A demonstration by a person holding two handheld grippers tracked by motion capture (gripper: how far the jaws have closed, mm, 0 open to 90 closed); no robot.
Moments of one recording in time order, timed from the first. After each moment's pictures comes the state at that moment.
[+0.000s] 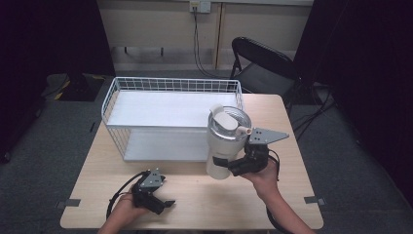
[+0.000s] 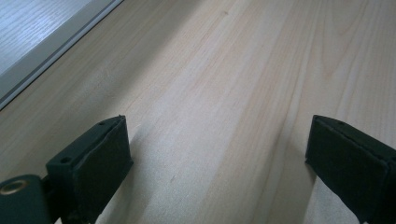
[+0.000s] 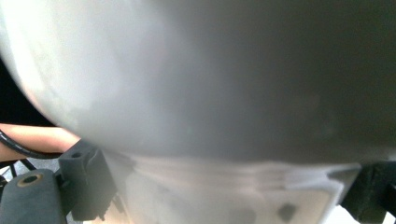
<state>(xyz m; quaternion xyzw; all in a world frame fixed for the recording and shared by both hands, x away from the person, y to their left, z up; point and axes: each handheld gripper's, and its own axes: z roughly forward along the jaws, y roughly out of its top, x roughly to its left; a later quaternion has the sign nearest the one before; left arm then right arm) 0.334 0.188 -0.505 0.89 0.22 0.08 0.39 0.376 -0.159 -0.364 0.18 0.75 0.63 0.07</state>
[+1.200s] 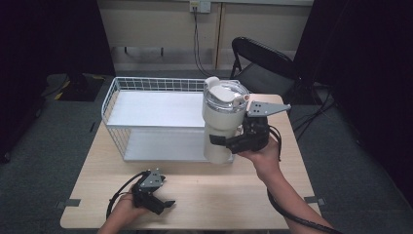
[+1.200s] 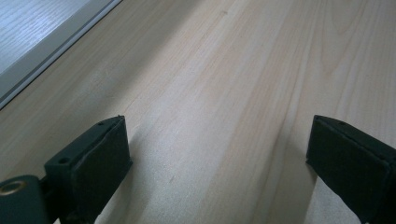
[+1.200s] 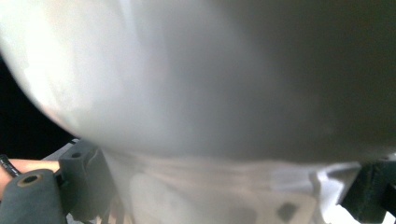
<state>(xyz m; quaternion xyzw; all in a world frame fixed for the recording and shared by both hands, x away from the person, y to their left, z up) 0.334 0.188 -0.505 0.89 0.22 0.09 0.38 0.398 -0.148 -0.300 0.19 0.76 0.62 0.06</state>
